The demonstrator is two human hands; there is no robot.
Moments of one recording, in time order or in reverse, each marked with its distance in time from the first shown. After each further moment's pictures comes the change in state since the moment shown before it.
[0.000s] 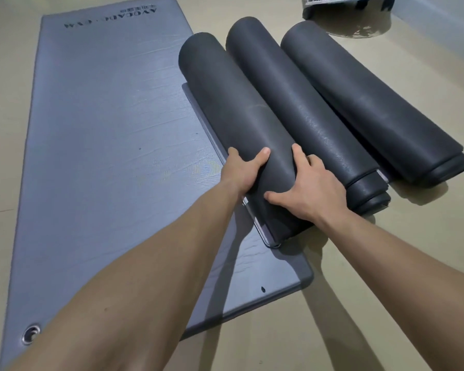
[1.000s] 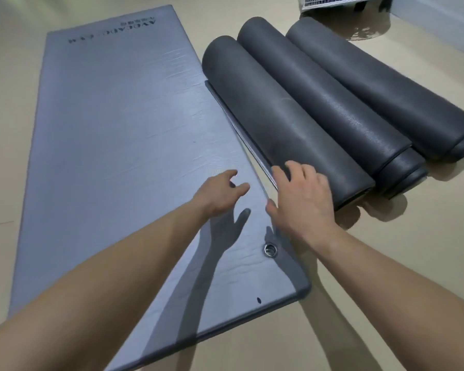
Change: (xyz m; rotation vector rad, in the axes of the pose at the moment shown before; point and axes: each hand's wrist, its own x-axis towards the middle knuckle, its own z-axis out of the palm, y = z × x) left_hand -0.004 -0.003 -0.032 0.887 -0.122 0.083; right_hand -0.001 0.007 0.015 -0.295 0.215 -0.277
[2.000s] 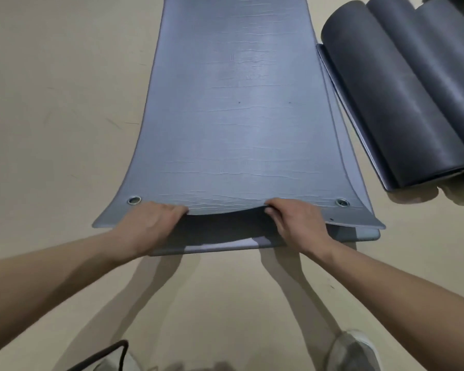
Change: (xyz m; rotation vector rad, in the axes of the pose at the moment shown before) left_hand -0.339 -0.301 -0.089 0.713 0.103 0.213; right_hand -0.149 -0.212 -0.006 0.358 -0.137 -0.434
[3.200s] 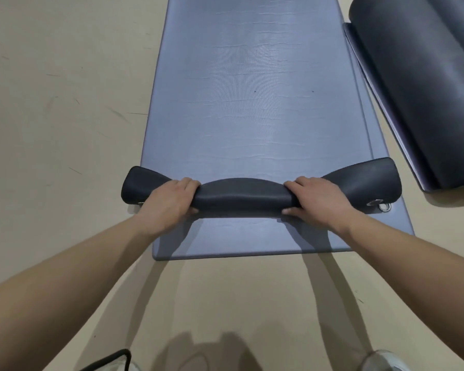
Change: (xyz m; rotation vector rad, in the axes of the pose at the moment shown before) left_hand 0.063 -0.028 0.046 -0.185 -0.018 -0.213; right_hand 0.071 0.041 0.027 -0.307 -0.381 -0.062
